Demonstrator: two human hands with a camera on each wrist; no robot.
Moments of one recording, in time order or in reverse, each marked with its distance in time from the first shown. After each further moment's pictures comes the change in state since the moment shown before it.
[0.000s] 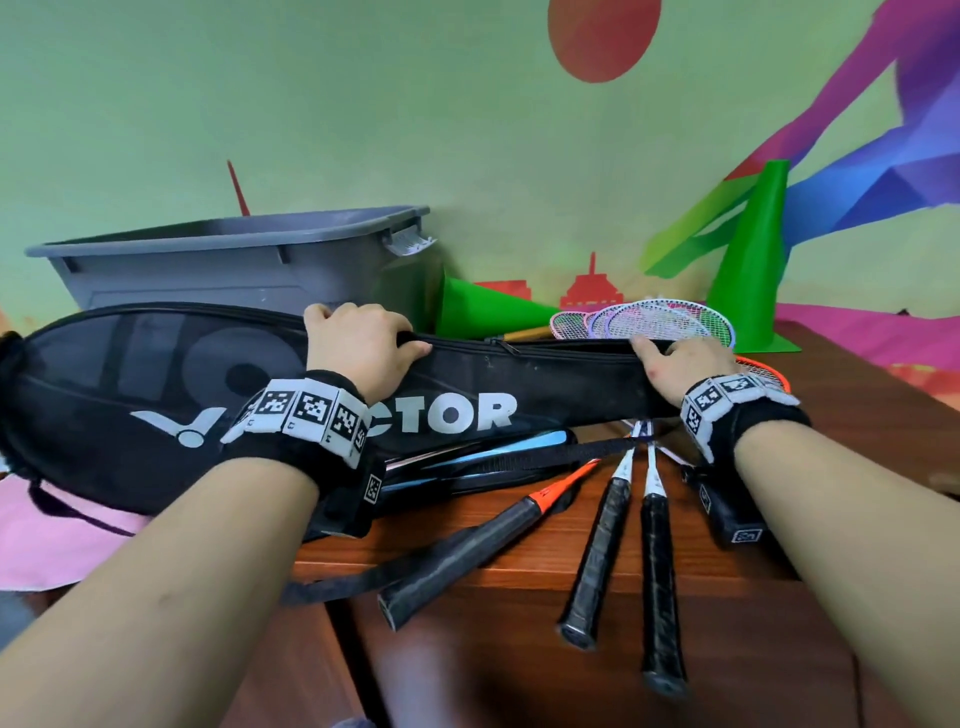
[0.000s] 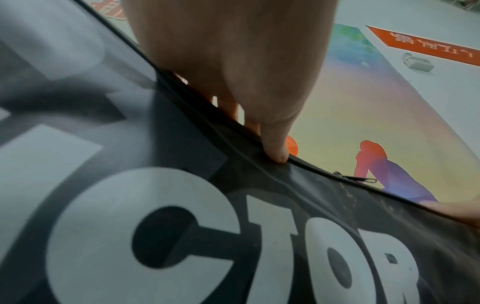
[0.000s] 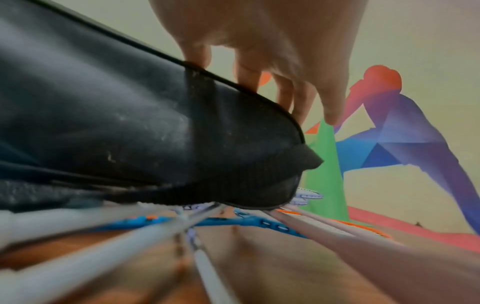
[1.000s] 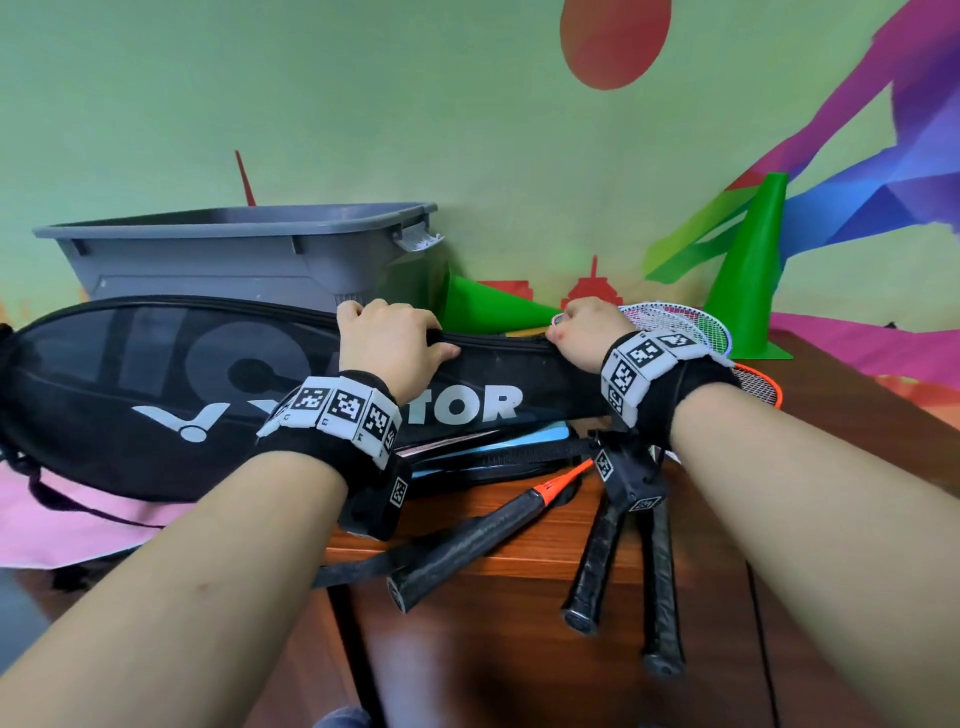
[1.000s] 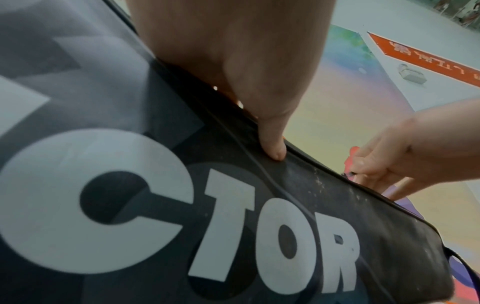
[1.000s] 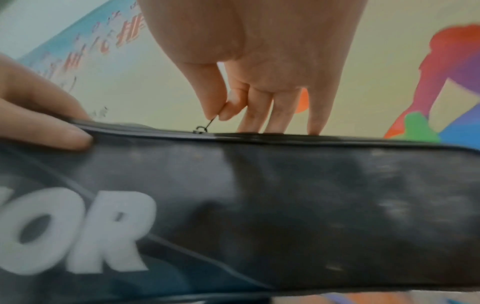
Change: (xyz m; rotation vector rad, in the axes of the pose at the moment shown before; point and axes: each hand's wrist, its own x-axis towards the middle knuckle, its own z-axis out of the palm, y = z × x) left_hand -0.011 0.017 -0.003 -0.053 0.040 0.005; right_hand -0.047 -0.103 -0.020 0.080 -0.109 -0.377
